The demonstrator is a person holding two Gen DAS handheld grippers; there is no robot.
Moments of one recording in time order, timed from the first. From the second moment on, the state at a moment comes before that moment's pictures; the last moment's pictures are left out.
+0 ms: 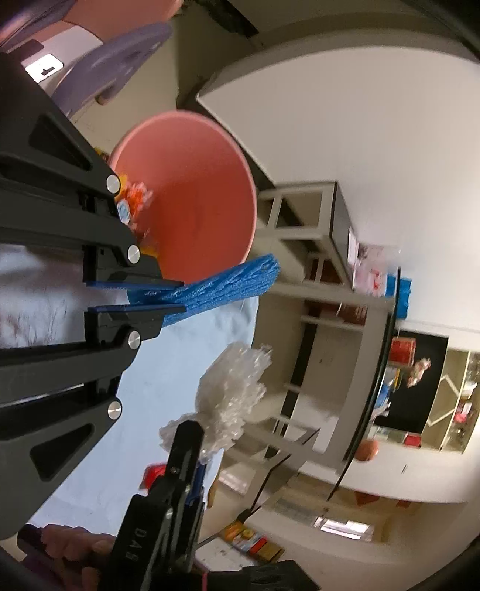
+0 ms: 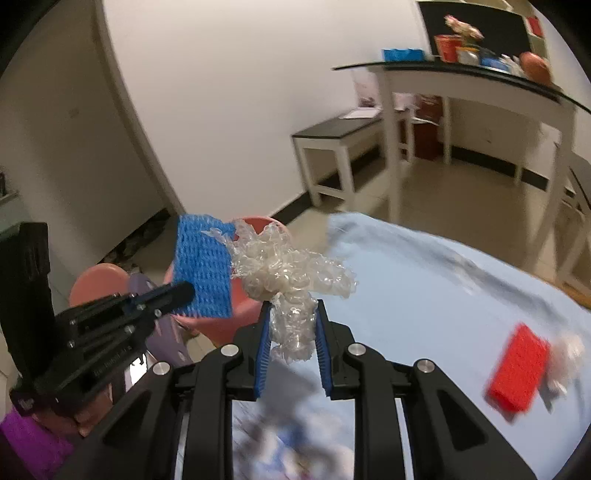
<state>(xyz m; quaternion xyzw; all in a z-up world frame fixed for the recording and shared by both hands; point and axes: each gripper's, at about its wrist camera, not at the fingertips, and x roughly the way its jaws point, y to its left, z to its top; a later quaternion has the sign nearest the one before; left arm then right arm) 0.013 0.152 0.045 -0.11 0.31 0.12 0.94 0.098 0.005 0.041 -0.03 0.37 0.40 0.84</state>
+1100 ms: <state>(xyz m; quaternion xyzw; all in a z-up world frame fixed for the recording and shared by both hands) 0.003 0.243 0.011 -0.16 0.33 0.17 0.92 0.111 0.123 -0.002 -0.05 0.40 0.42 0.81</state>
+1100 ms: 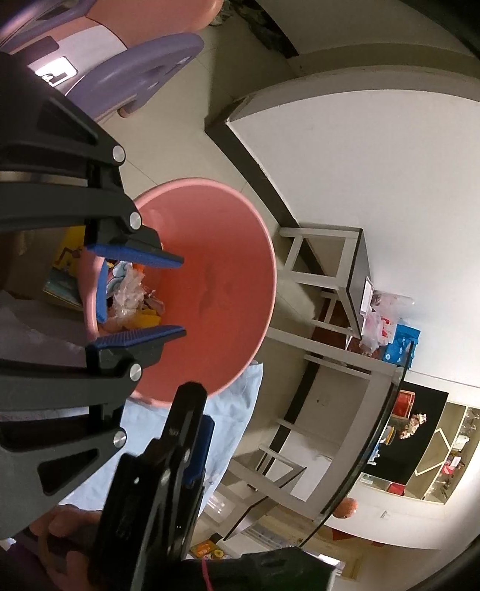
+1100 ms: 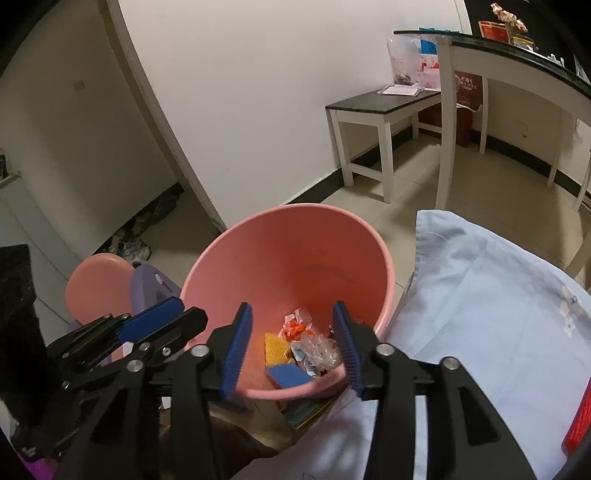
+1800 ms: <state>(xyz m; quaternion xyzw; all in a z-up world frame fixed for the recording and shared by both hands) 0.028 0.155 0.017 -0.17 0.34 0.05 0.92 0.092 -0.057 -0.004 -0.05 0.38 0.29 0.88</state>
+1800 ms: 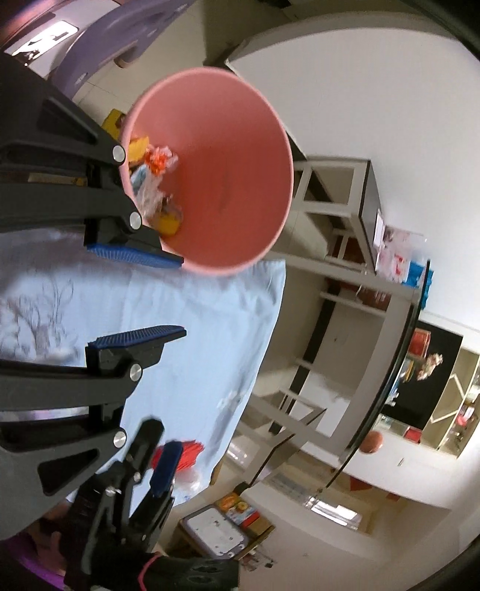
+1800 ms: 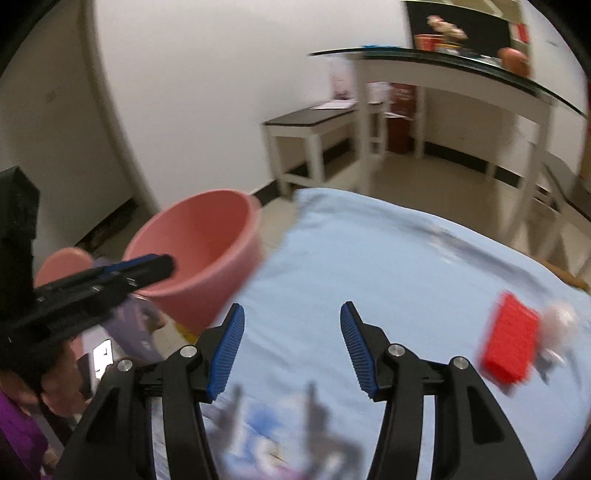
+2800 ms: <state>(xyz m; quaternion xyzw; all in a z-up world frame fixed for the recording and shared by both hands) 0.139 -0.041 -0.014 -0.08 0.42 -0.14 0.89 0.110 -0.265 -0.025 0.04 0.38 0.13 0.91</state>
